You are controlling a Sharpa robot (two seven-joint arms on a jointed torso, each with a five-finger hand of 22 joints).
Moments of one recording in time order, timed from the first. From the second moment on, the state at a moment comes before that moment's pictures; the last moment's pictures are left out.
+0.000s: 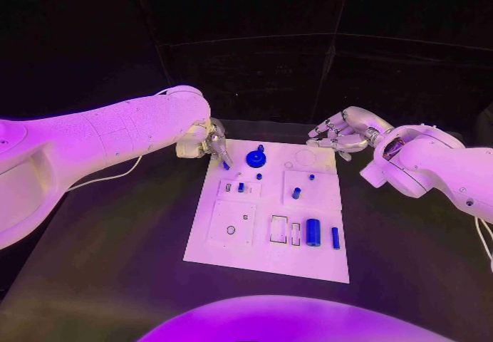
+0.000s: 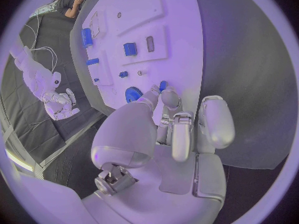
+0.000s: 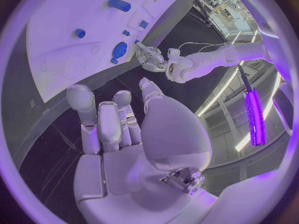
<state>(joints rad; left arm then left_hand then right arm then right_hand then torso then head) 1.37 -0.50 -0.17 0.95 -0.92 0.40 -0.52 1.30 0.10 0.18 0.00 0.05 0.89 0.06 0.53 0.50 1.18 -0.02 1.01 0.77 1.47 -0.08 1.57 1.31 0.07 1.45 0.03 1.26 1.20 1.24 -0.80 -0.03 1.46 -0.96 -0.27 -0.02 1.27 -0.03 0.00 0.14 0.33 0.92 0.15 0.11 0.07 1.18 0.06 0.97 0.93 1.47 -0.01 1.25 1.10 0.12 1.26 0.09 1.16 0.74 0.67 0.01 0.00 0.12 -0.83</state>
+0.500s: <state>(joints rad) 1.37 -0.58 -0.17 1.07 -0.93 0.34 -0.52 1.18 0.00 0.48 0.00 0.05 0.89 0.06 0.59 0.51 1.22 -0.02 1.00 0.75 1.47 -0.08 1.57 1.31 0.07 1.45 0.03 1.26 1.21 1.24 -0.80 -0.03 1.46 -0.96 -0.27 -0.02 1.27 -0.03 0.00 0.14 0.33 0.92 0.15 0.11 0.07 1.18 0.06 0.97 0.93 1.47 -0.01 1.25 1.10 0.12 1.26 0.09 1.16 0.74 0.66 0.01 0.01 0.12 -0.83</state>
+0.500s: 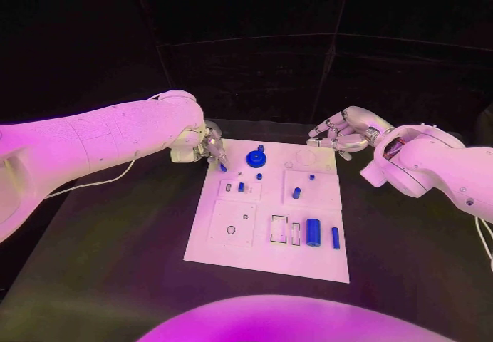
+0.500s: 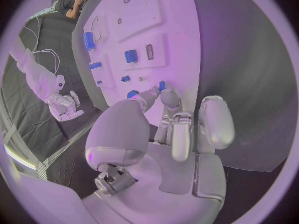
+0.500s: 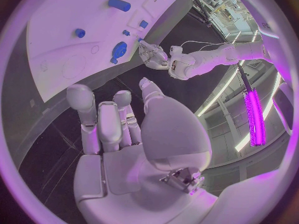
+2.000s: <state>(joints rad) 1.31 -0.79 -0.18 1.47 -1.06 0.04 -0.52 1.12 -0.05 0.57 -0.03 0.08 0.89 0.06 0.63 0.52 1.25 -0.02 1.03 0.78 1.47 -0.08 1.57 1.31 0.07 1.46 0.03 1.28 1.23 1.24 -0.81 -0.03 1.45 -0.96 -0.27 -0.02 1.27 -0.03 0.00 0.14 0.33 0.92 0.15 0.11 0.07 1.18 0.06 0.97 0.93 1.47 -0.01 1.24 1.10 0.12 1.26 0.09 1.16 0.74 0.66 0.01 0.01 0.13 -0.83</state>
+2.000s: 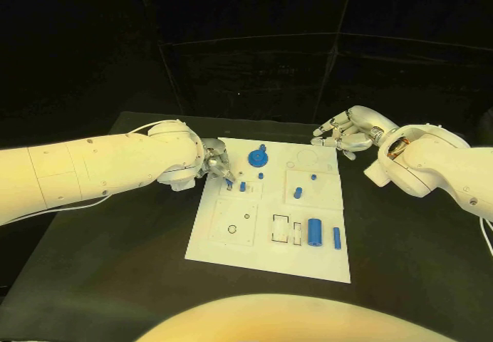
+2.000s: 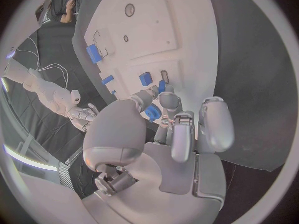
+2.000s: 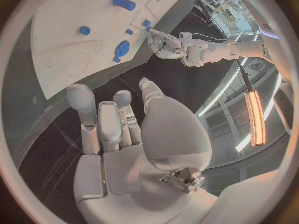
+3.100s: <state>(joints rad) 1.30 -0.79 -0.17 1.48 -1.08 0.10 -0.52 1.12 -0.05 0.58 -0.03 0.08 0.89 0.06 0.63 0.52 1.25 -0.02 1.03 0.78 1.47 -0.08 1.57 1.31 0.07 1.46 0.03 1.28 1.23 1.24 -0.80 -0.03 1.44 -0.96 -0.26 -0.01 1.27 -0.03 0.00 0.14 0.33 0.92 0.15 0.11 0.07 1.18 0.06 0.97 0.93 1.47 -0.01 1.24 1.10 0.12 1.26 0.09 1.16 0.73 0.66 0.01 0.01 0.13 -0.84</state>
